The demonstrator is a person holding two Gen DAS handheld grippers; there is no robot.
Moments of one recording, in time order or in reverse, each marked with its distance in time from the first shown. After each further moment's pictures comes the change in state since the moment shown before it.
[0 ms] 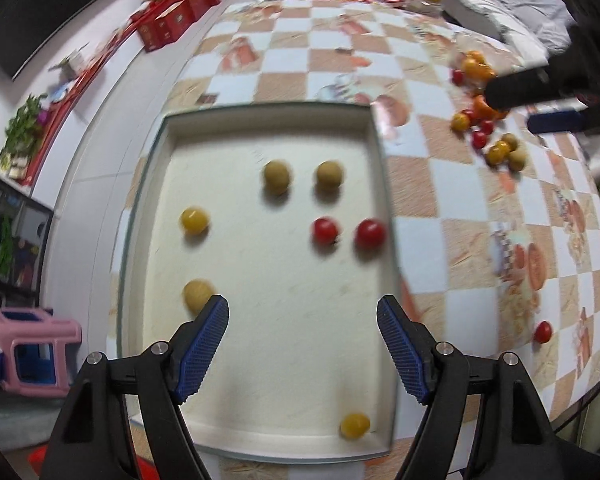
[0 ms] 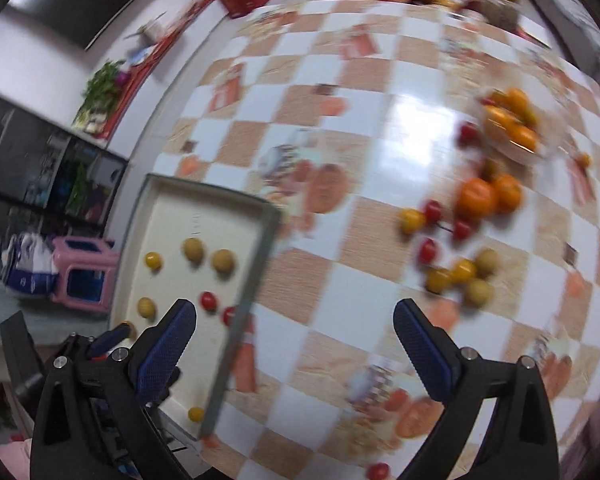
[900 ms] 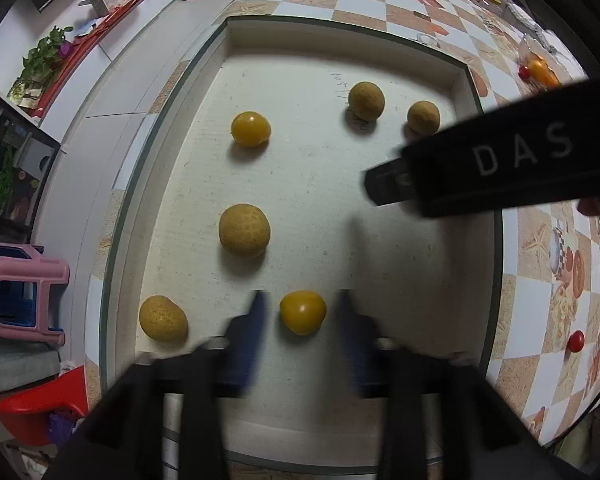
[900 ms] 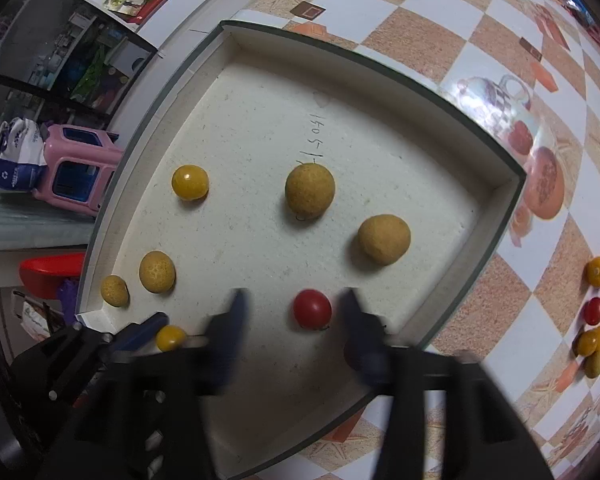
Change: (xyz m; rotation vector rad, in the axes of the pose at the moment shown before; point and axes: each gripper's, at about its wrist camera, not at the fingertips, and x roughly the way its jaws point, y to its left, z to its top) left arm 0.047 0.057 -0.035 -0.184 0.099 0.012; right arm 0.141 0.146 -0.009 -0.330 0.266 -0.030
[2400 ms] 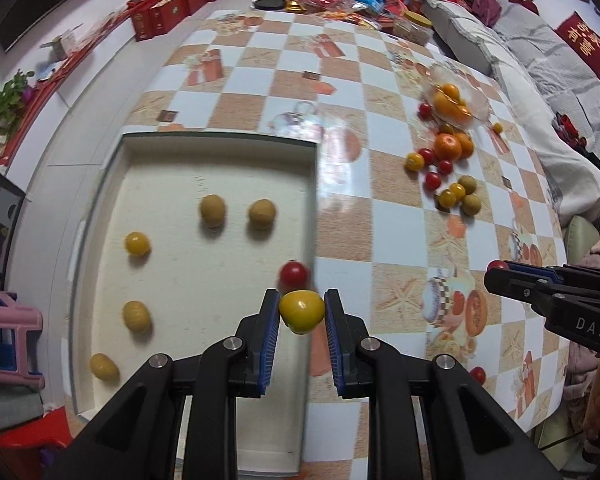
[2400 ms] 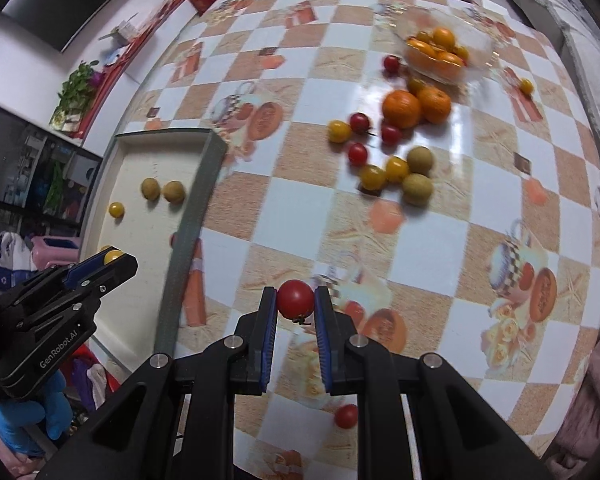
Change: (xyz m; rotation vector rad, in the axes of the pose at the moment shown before) left arm -0.065 -0.082 0.039 0.070 -0.111 -0.142; right arm -0.117 -0.135 -0.146 0.350 -0.241 -0.030
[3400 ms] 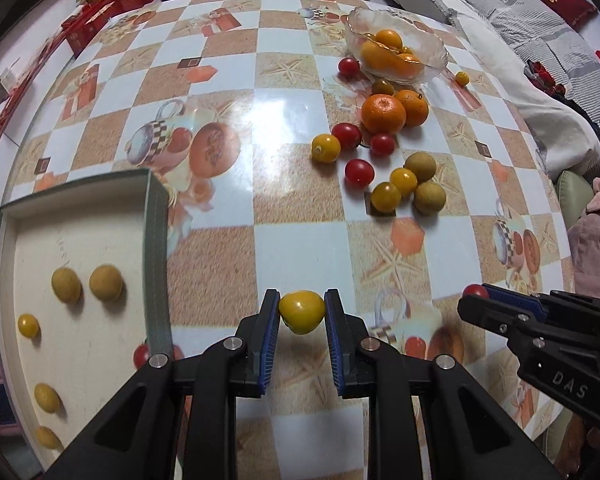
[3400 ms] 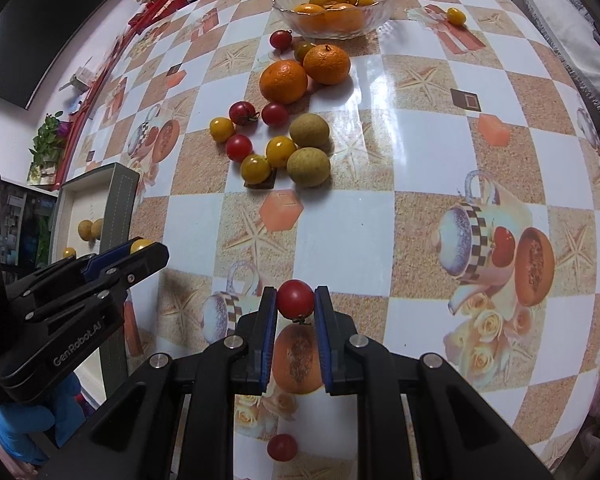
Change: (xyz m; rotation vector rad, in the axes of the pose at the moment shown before) left arm 0.074 -0.099 0.034 0.173 0.083 -0.072; right arm 0.026 -0.092 -0.017 0.202 -0.042 -0.002
